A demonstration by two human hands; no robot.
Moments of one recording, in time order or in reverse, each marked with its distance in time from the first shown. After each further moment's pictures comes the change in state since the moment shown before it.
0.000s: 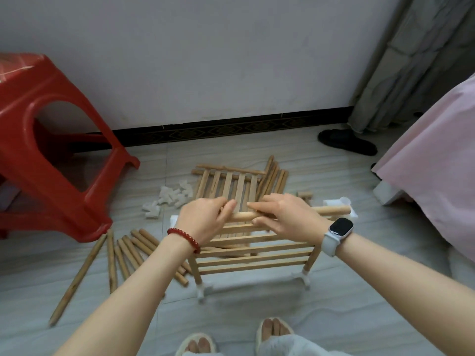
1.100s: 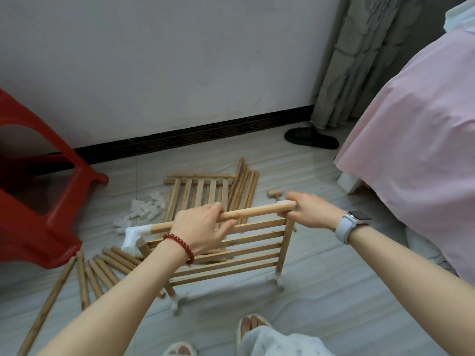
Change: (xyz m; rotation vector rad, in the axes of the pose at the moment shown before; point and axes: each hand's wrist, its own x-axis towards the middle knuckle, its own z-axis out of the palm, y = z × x) left_hand 0.018 0.057 0.022 0.184 -0.054 0.230; right_hand -0.078 0.073 -0.036 0.230 -0.138 0.584
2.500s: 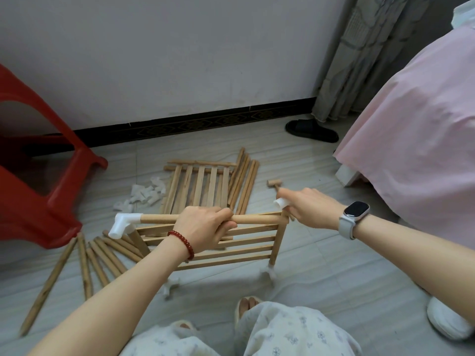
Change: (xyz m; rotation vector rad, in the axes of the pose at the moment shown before) left_hand -0.027 -0.010 0.029 0.021 0.227 0.262; right_hand -0.022 -0.020 0.008 -0.356 -0.017 -0.120
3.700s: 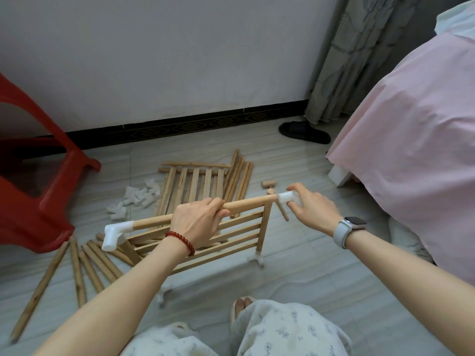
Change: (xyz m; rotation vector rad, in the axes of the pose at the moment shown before) left_hand 0.005 0.006 -0.005 0.025 0.065 -0.208; right_hand -0.003 0.015 0.027 0.152 0.218 0.307
